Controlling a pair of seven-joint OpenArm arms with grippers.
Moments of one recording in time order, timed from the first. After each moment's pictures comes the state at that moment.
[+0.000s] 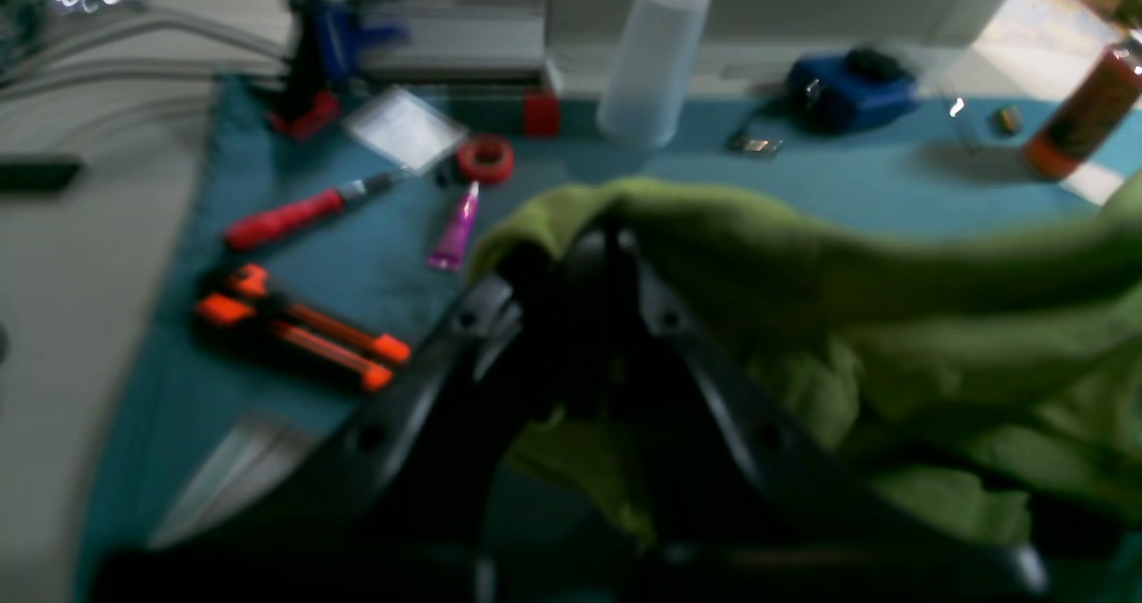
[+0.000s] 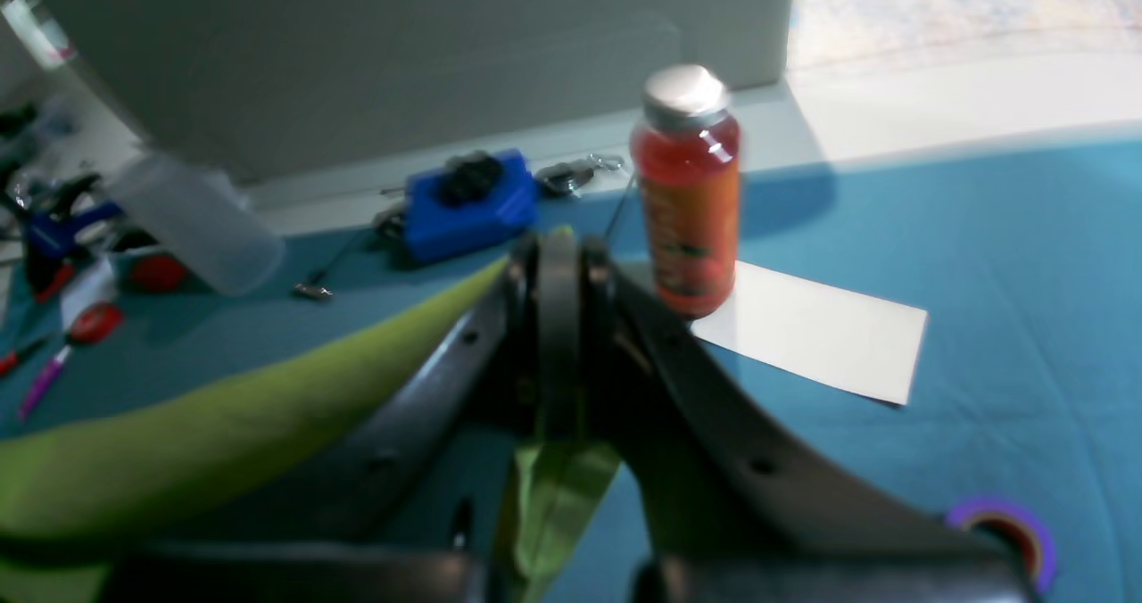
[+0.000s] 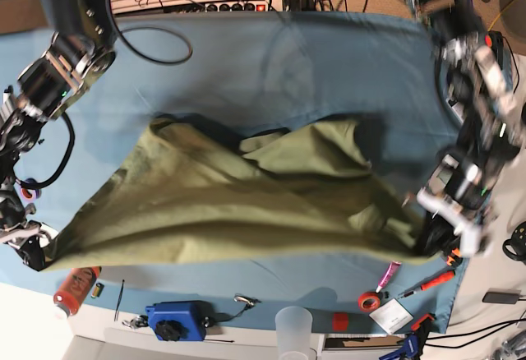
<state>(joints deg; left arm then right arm) -14.3 -8.5 -19.8 96.8 -28.2 -28.6 44.7 34.2 23.8 40.5 69.3 26.2 39.7 -48.0</state>
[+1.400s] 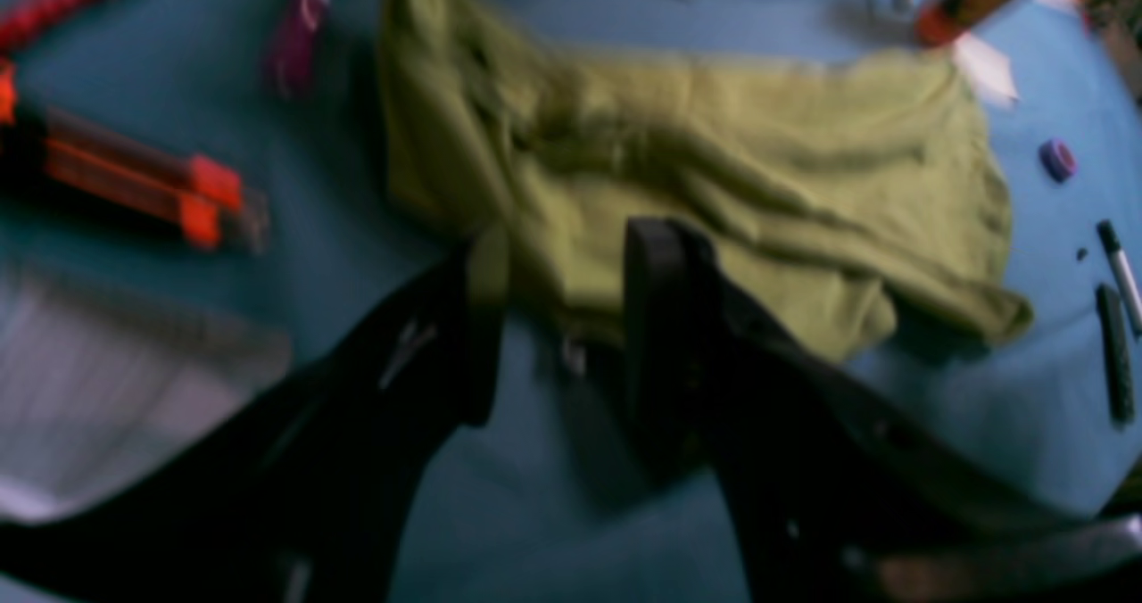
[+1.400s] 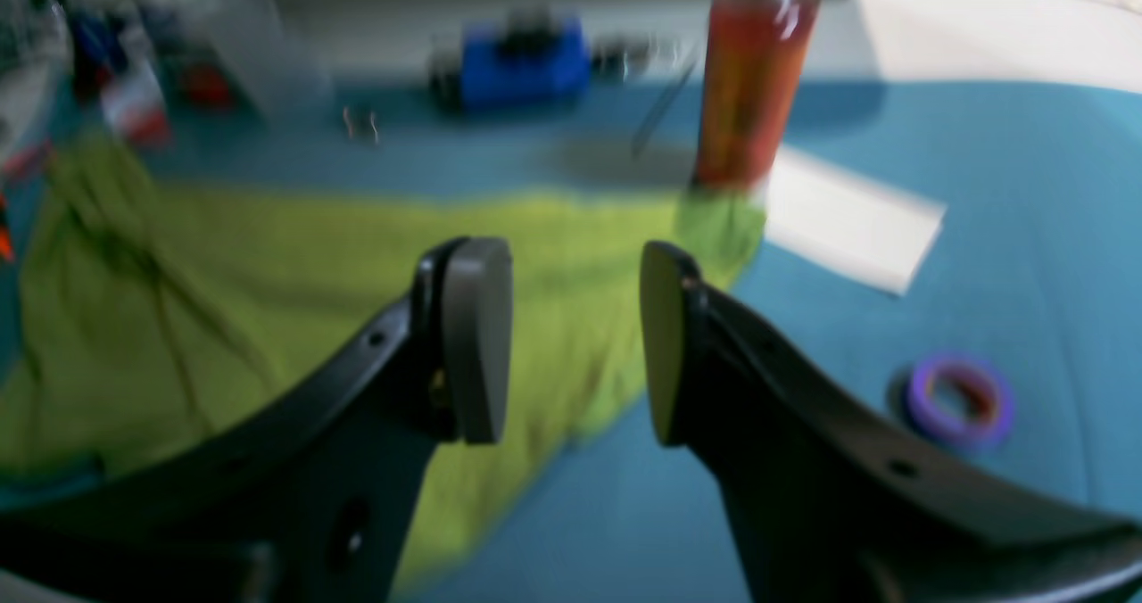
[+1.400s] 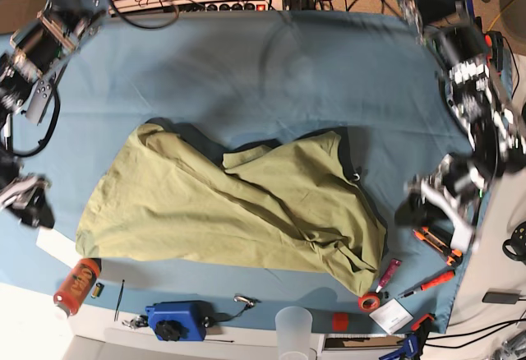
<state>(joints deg) -11.7 -8.3 -28.3 98.0 -46.0 -30.4 72.0 15.6 26.1 42.7 93.8 46.5 39.8 -71.3</state>
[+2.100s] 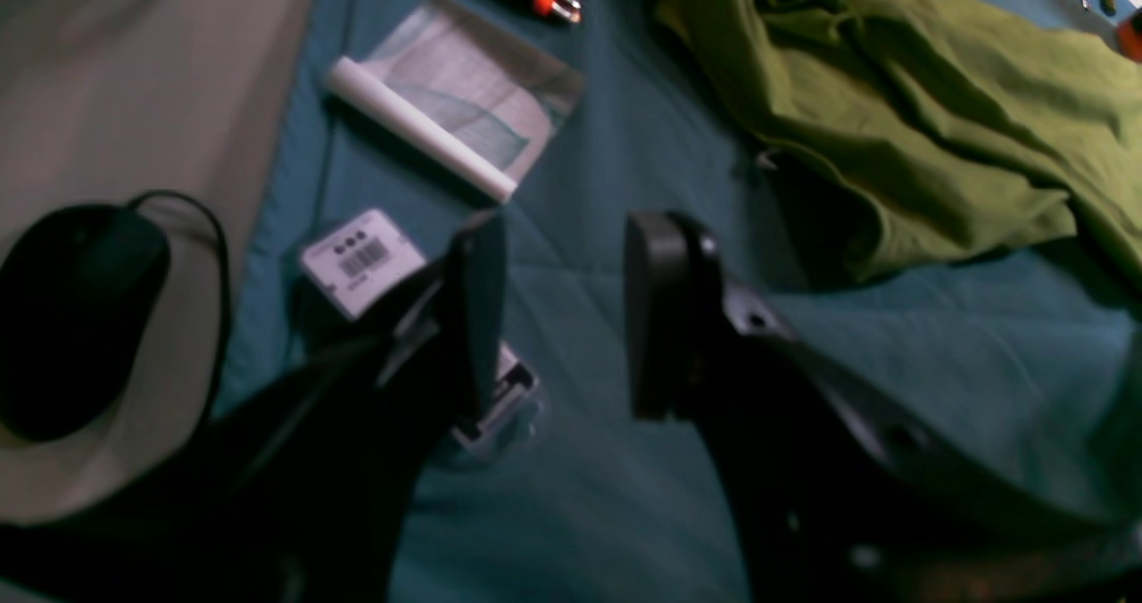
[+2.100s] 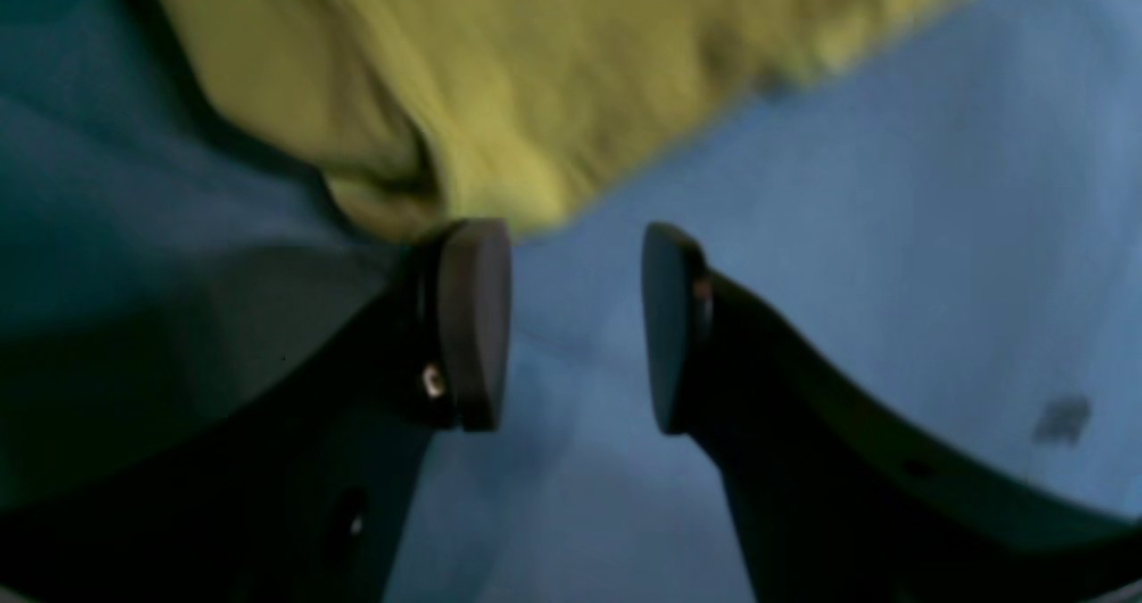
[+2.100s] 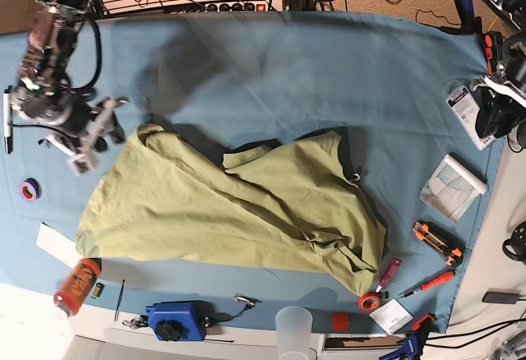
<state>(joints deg) 13.0 -9.1 -54.1 116.5 -55.2 -33.4 71.7 -4.1 26.0 19.1 99.8 25.2 40.0 -58.9</state>
